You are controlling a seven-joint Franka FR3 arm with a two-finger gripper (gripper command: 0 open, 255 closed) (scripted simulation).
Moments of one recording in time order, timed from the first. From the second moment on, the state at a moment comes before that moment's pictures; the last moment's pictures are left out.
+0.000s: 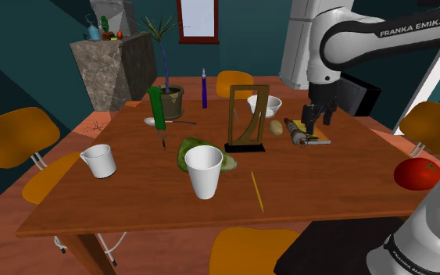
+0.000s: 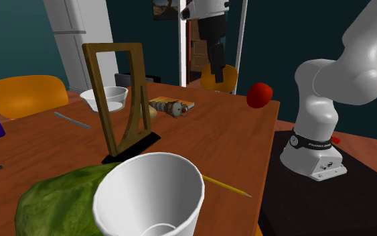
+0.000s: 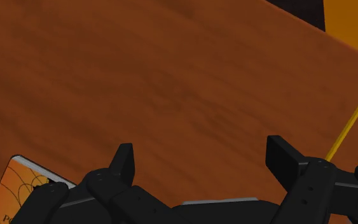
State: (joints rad) arm -0.07 -0.48 0.03 -2.35 -0.06 1.70 0.07
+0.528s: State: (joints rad) arm -0.11 -0.21 -0.02 -2.23 -0.04 1.89 0.11
